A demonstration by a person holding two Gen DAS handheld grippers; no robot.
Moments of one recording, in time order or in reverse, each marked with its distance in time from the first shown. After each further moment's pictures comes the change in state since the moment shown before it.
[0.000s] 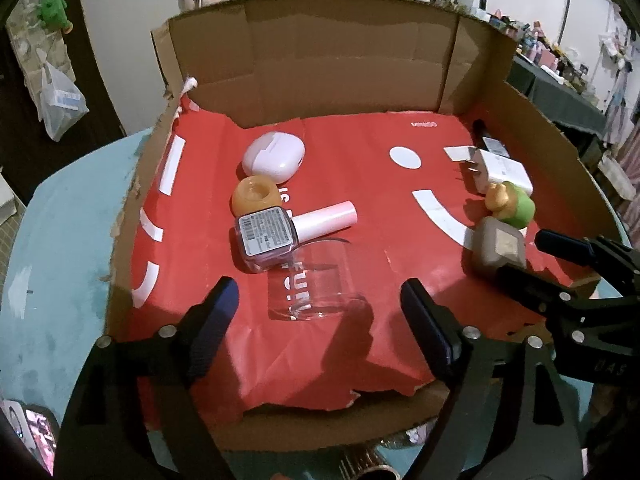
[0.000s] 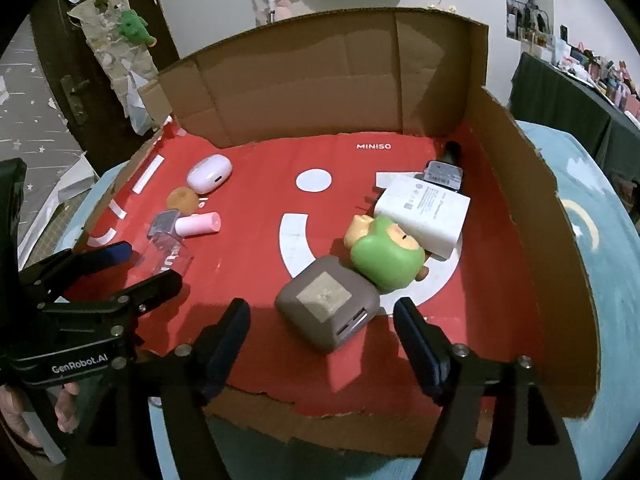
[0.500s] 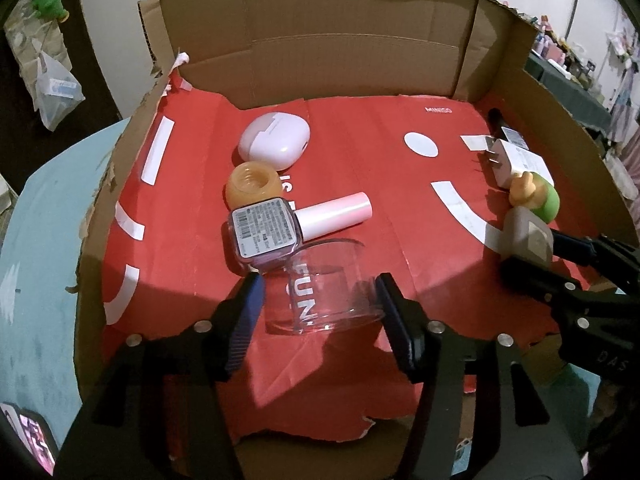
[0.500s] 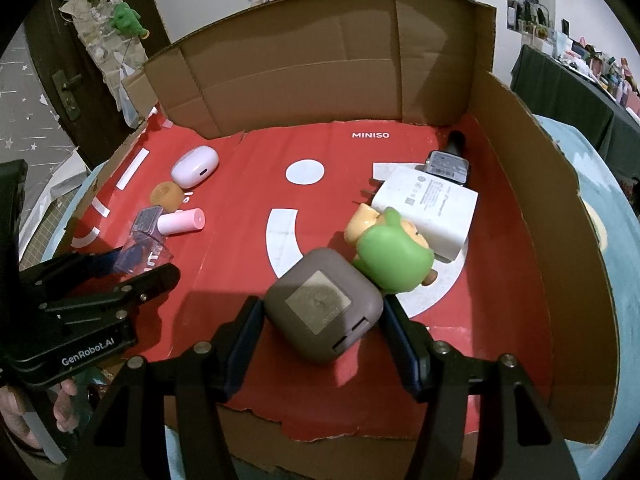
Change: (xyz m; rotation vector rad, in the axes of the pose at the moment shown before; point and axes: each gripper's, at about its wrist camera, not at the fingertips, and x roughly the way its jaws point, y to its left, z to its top) left arm 0.029 0.006 0.004 -0.016 0.058 -0.004; right arm 0.018 -0.005 0.005 0.004 0.041 -0.016
